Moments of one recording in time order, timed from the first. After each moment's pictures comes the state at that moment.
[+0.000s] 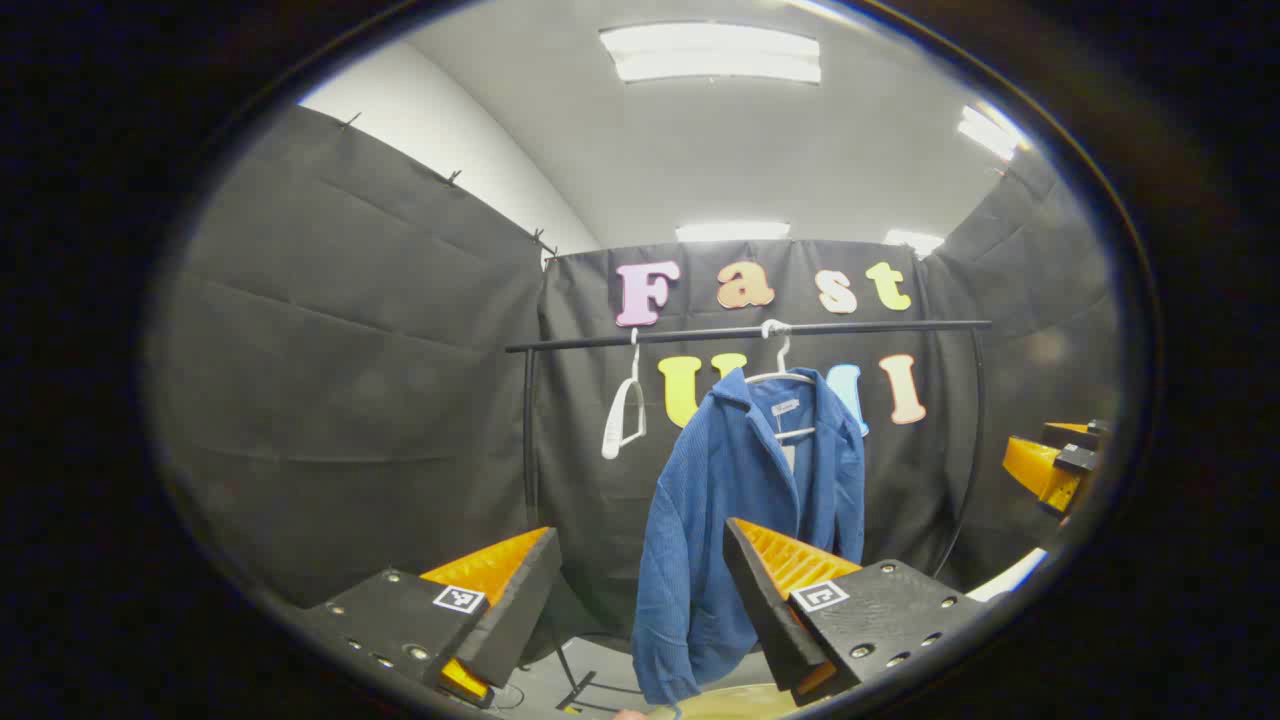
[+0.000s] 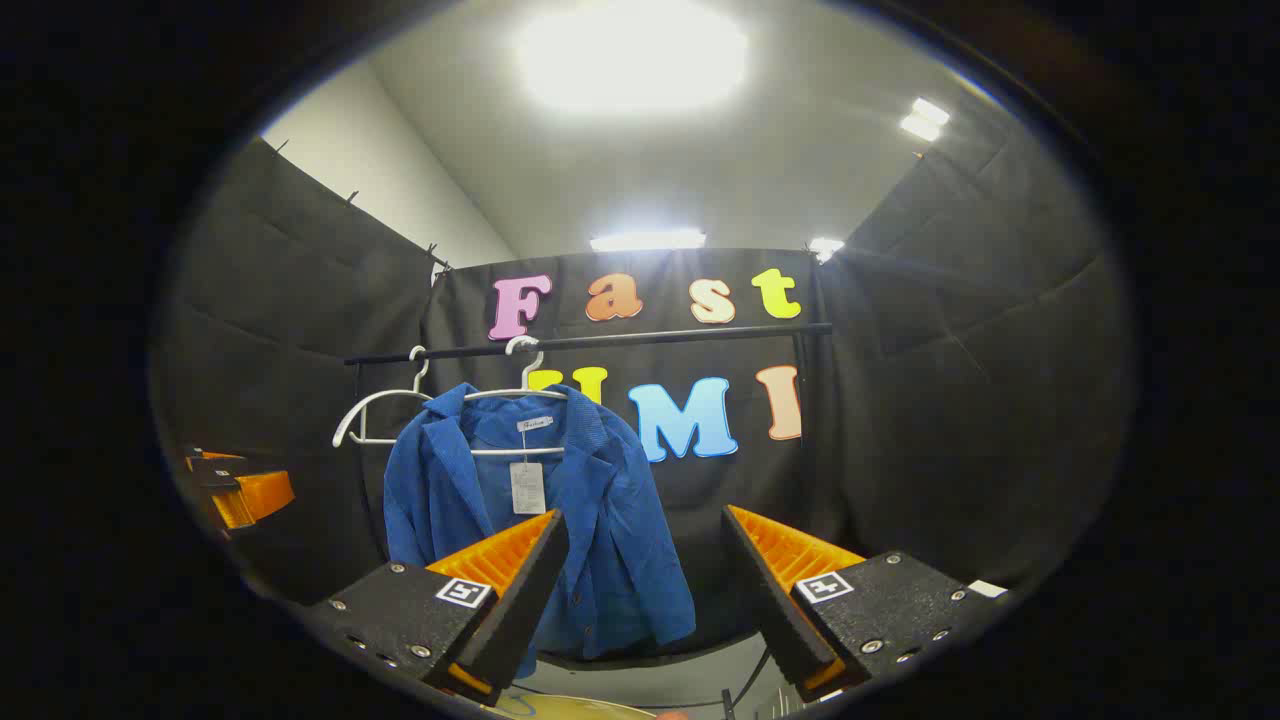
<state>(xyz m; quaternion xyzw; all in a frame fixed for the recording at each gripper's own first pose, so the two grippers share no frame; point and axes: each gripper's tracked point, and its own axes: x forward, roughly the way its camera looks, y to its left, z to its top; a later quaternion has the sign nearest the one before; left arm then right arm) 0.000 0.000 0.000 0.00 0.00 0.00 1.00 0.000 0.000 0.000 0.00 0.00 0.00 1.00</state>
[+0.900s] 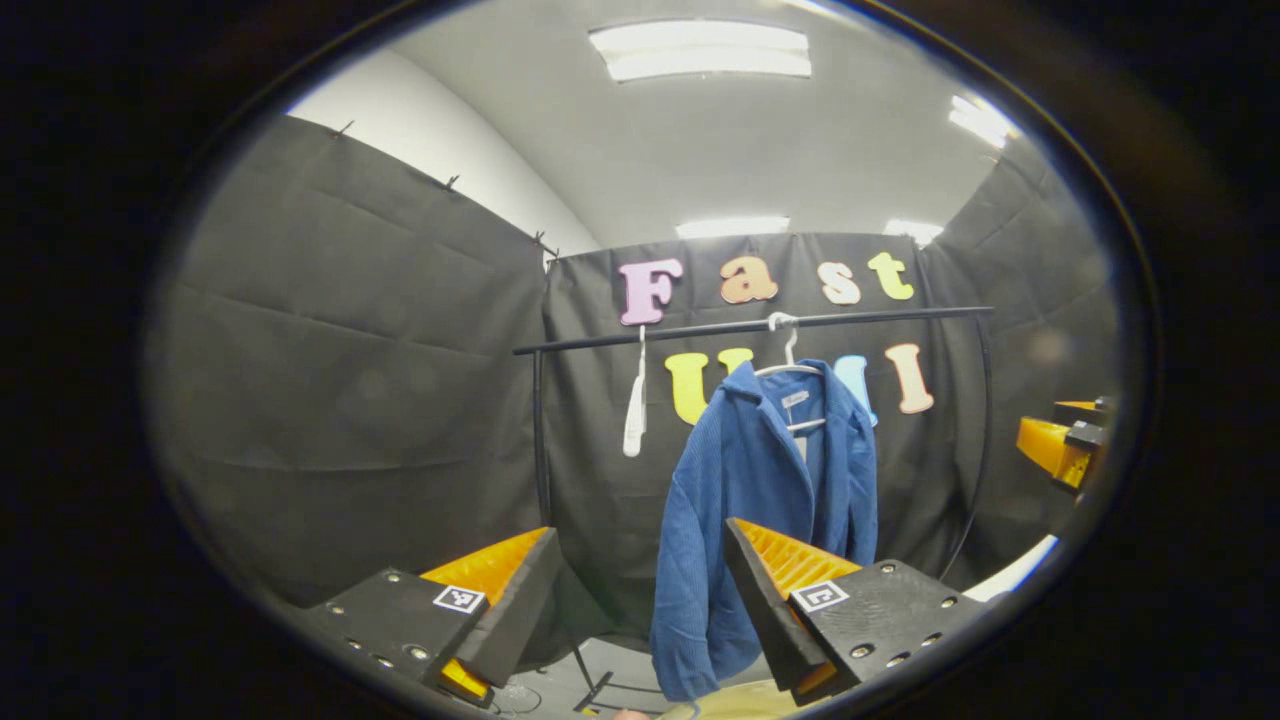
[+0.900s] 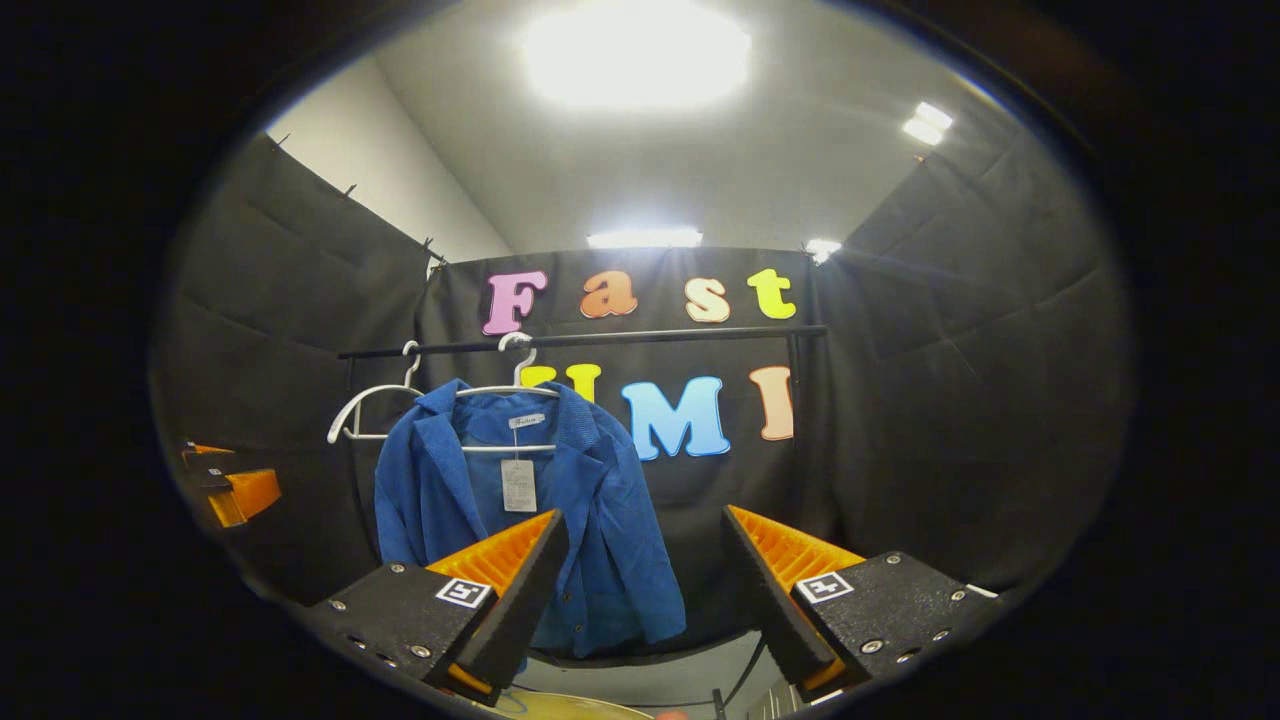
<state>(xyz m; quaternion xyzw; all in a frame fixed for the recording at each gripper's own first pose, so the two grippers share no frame) 0.005 0.004 -0.008 0.02 0.00 0.00 1.00 0.005 -0.005 -0.004 -0.01 0.01 -0.01 1.00</state>
